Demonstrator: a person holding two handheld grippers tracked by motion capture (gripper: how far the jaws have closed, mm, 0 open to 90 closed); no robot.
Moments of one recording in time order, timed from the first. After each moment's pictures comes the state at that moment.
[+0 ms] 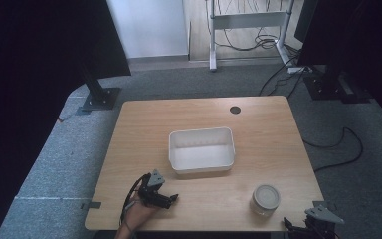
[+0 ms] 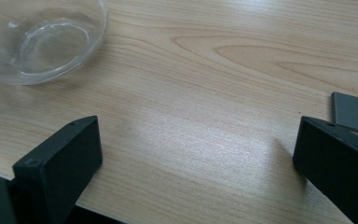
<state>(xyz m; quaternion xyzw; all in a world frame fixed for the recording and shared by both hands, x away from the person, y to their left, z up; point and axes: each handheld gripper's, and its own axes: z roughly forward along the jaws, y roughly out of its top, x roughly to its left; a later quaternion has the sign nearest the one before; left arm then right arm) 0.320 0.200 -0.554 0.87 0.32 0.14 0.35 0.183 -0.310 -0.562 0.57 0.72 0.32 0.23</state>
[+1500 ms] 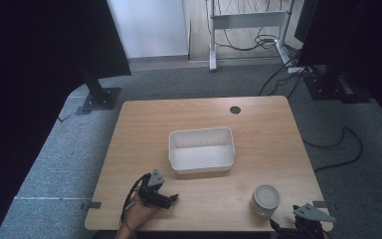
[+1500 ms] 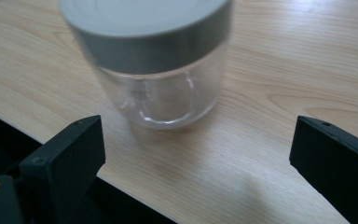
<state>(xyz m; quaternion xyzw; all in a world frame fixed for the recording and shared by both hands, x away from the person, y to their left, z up) 0.320 0.200 -0.554 0.87 0.32 0.14 0.35 0.181 -0.271 -0.532 0.50 0.75 0.38 0.19</state>
